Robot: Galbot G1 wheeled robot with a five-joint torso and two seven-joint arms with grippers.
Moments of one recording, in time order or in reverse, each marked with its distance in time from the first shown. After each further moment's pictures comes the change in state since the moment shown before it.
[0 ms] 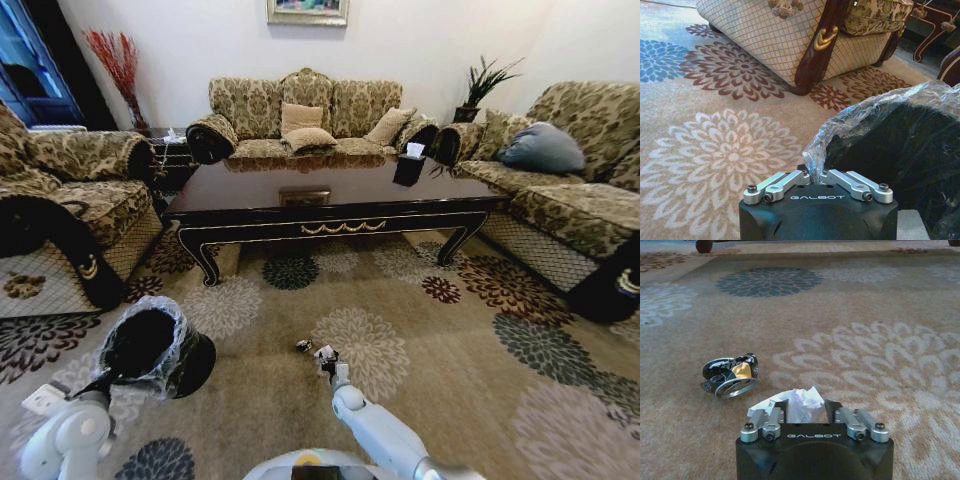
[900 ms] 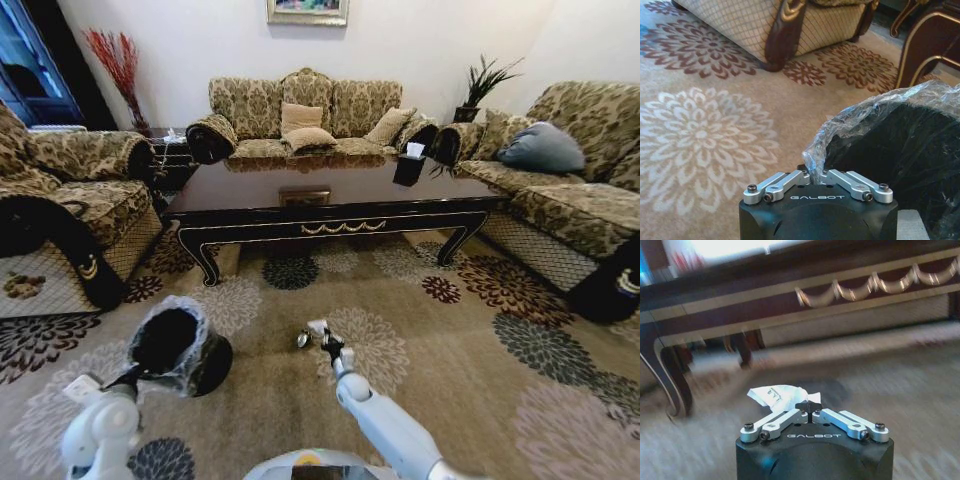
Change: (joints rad) left arm -0.022 -0.057 0.170 0.002 0.092 -0.003 -0.003; right arm -0.017 -0.075 0.090 0.376 -0.006 0.130 -0.083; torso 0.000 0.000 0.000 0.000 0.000
